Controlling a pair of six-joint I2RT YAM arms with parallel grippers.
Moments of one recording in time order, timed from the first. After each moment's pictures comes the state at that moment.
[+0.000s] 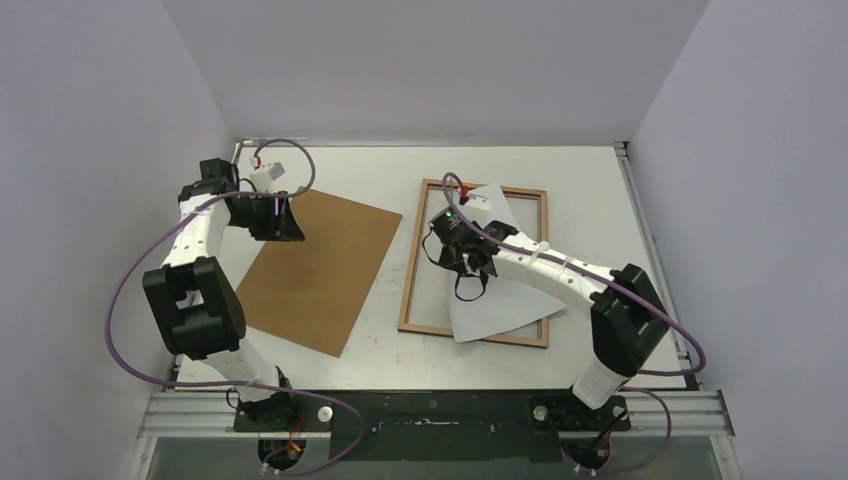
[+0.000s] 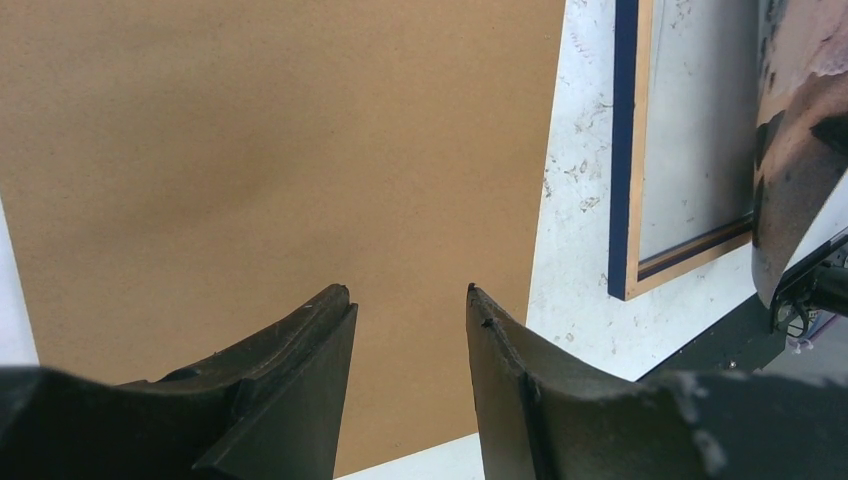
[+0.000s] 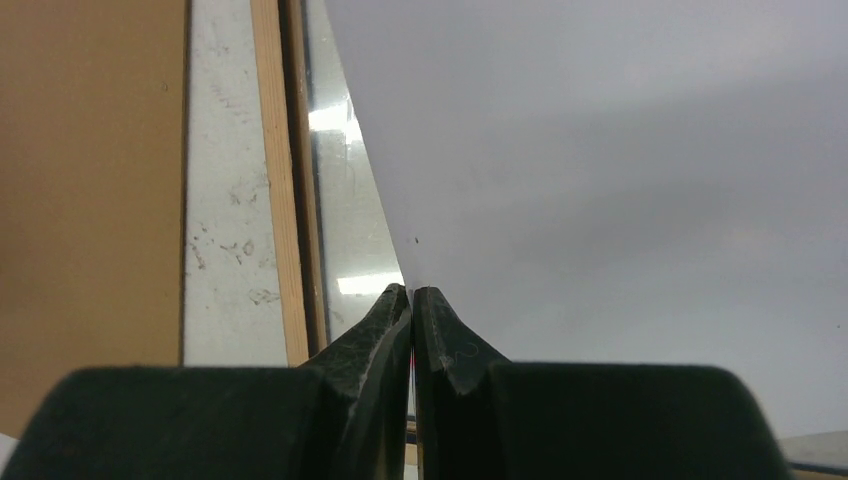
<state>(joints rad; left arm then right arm) 0.25 1.69 1.38 -0.91 0.64 0.26 0.79 1.69 1.29 -0.62 0.33 0.87</state>
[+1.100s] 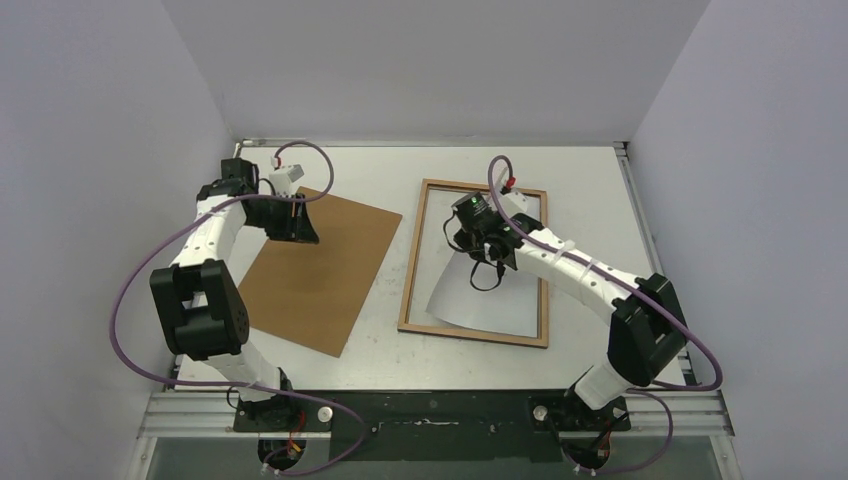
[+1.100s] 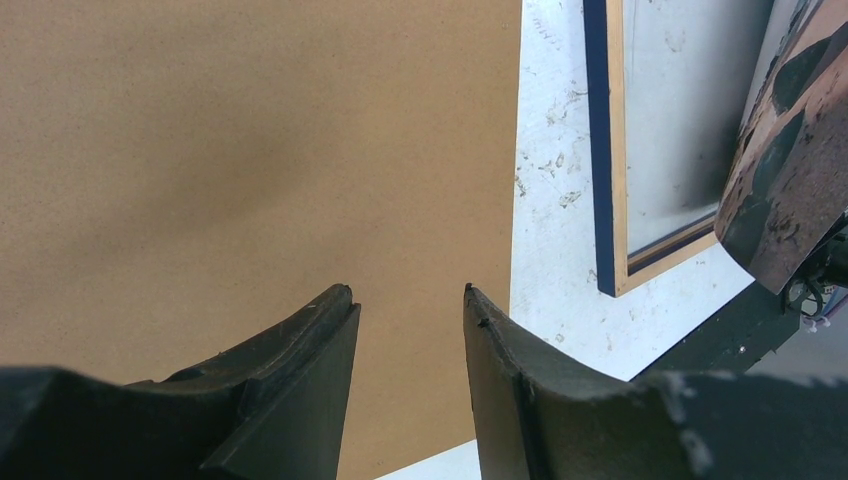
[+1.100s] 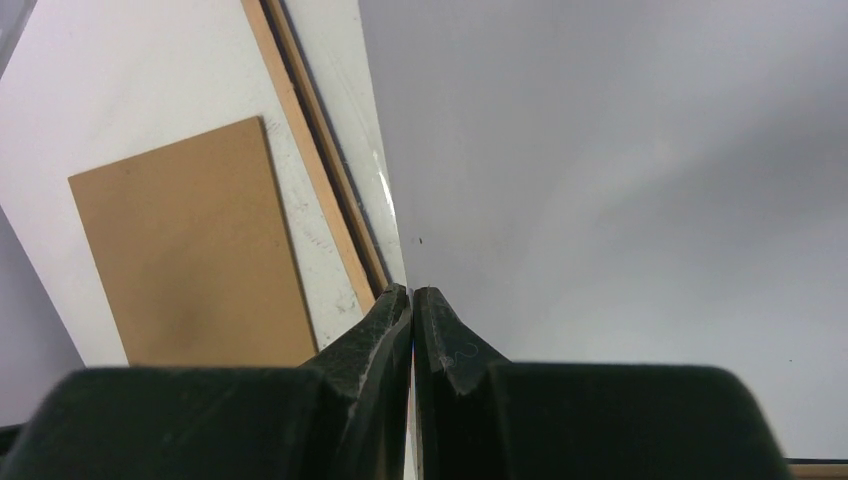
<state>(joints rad) 0.15 1.67 1.34 -0.87 0.63 0.24 0.70 1.56 1.22 -0.58 0.40 1.24</state>
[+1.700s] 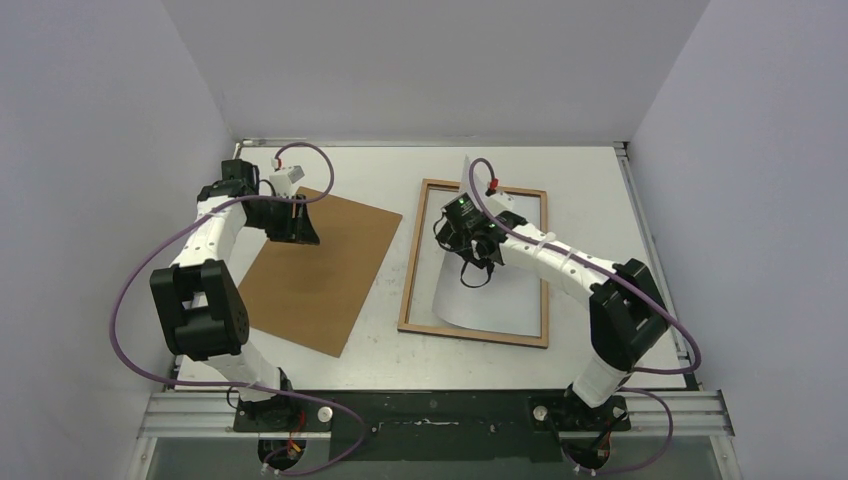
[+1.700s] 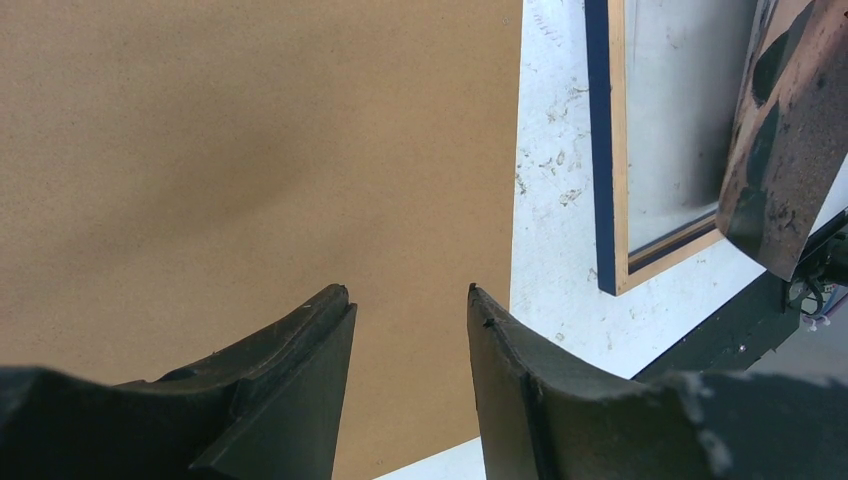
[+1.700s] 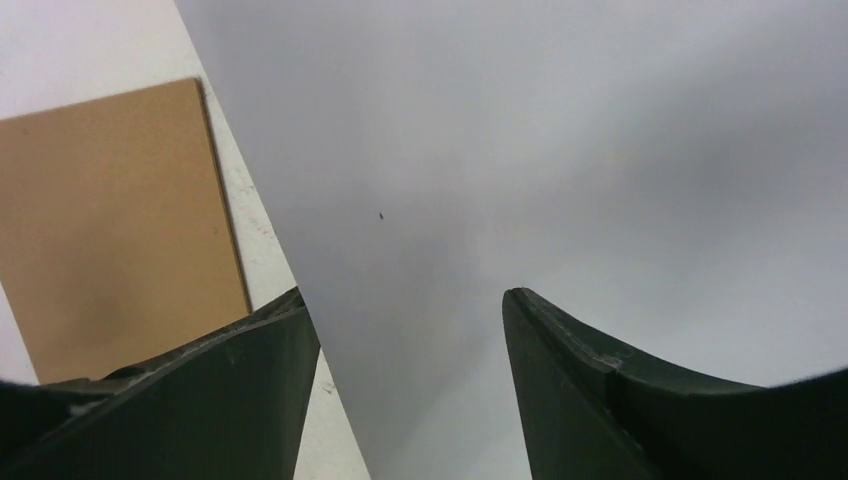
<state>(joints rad) 0.15 1.67 1.33 -0.87 0.63 0.24 0.70 1.66 1.26 -0.60 0.39 1.16</state>
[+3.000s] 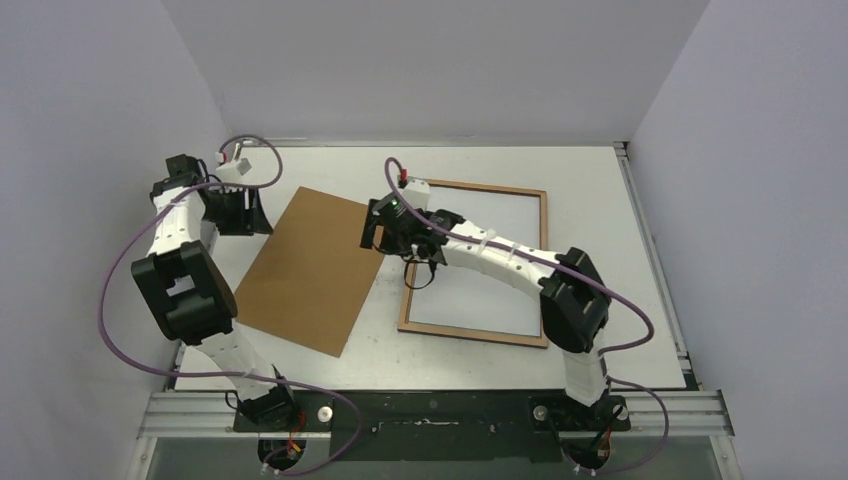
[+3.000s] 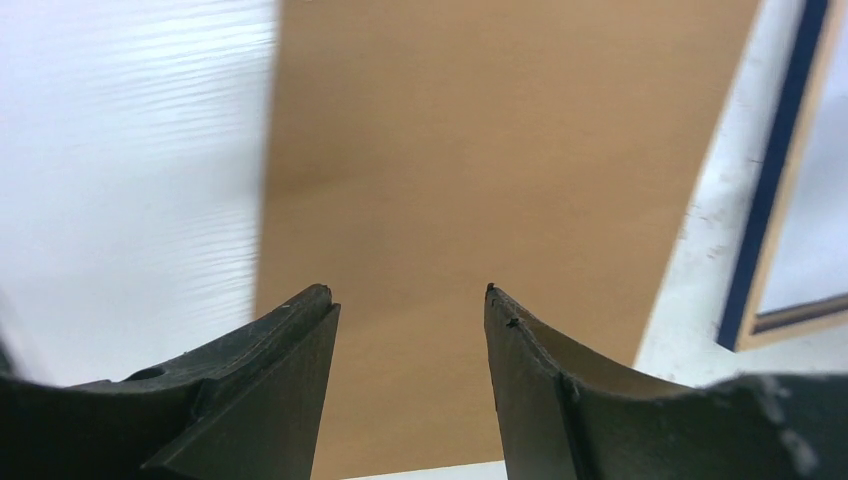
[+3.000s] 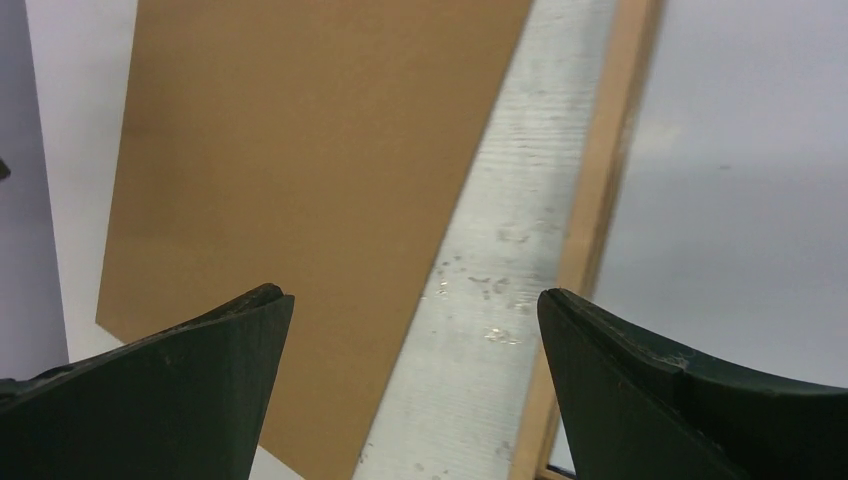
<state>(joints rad) 0.36 1.79 1.49 -0.90 0.54 0.31 0.90 1.88 1.59 -0.53 0.32 0.90</state>
